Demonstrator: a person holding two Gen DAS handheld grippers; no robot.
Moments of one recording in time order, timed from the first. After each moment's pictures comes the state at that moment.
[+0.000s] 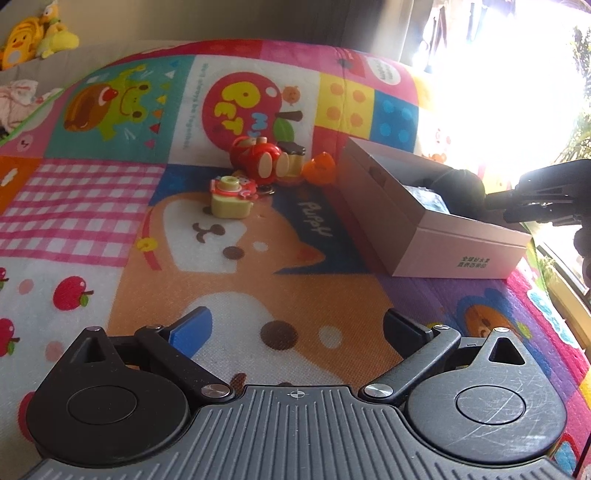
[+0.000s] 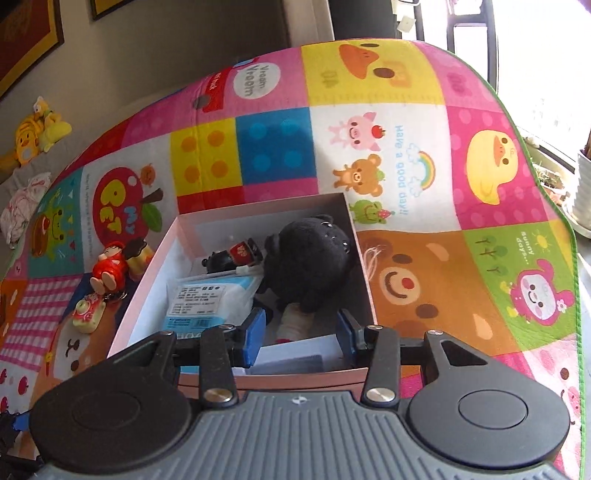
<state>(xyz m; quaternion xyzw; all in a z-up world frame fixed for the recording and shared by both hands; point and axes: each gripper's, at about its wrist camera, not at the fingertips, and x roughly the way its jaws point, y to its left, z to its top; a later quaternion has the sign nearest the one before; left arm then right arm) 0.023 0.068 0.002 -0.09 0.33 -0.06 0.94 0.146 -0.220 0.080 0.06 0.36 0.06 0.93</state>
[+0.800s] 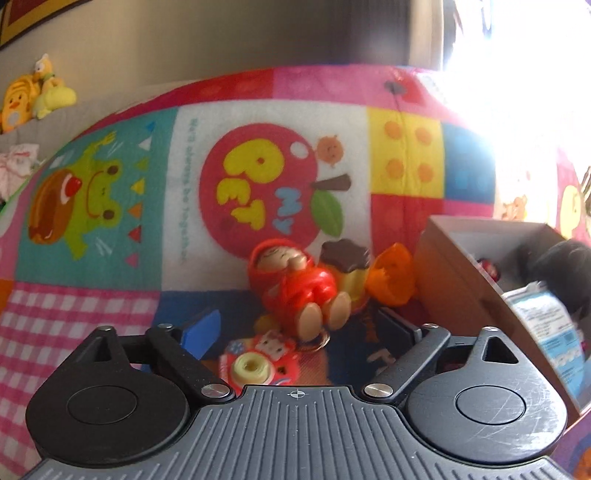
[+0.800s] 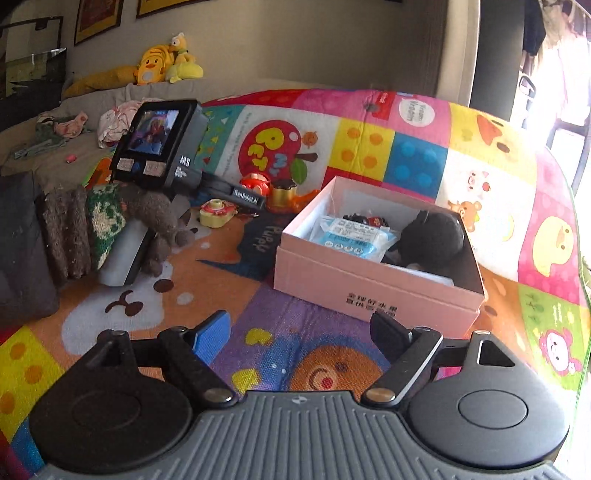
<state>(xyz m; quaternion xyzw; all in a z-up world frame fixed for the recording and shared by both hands) 0.183 0.079 0.018 -0.02 0.28 0.00 0.96 0.003 -0.144 0.065 -0.11 0.29 0.19 0.93</state>
